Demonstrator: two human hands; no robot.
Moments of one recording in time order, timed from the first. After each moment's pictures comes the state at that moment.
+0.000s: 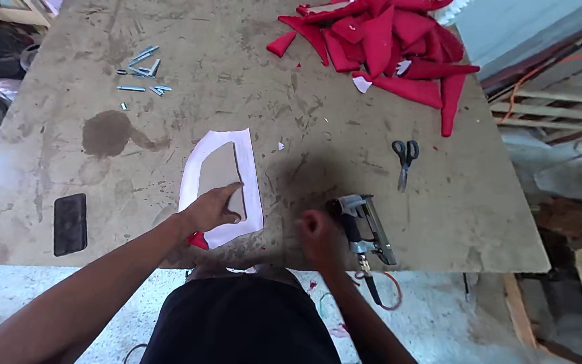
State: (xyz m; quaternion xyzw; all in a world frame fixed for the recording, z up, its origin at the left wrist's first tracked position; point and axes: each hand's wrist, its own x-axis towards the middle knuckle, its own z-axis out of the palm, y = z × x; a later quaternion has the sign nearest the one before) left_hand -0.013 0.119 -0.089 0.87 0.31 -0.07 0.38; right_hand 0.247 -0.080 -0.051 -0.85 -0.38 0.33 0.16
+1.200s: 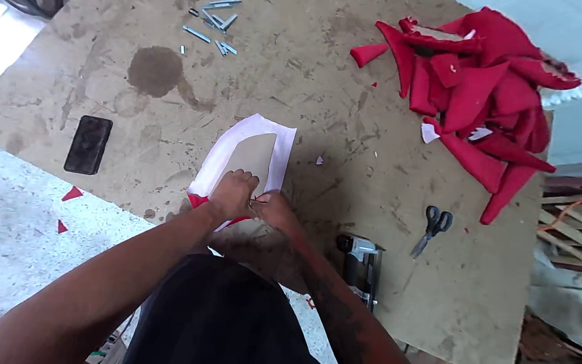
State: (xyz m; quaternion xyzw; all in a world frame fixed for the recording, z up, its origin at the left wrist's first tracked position) left_hand 0.005 0.099 -0.120 0.85 0.46 -0.02 0.24; right_hand 0.181 0.048 -0.098 -0.65 -0.51 0.55 0.07
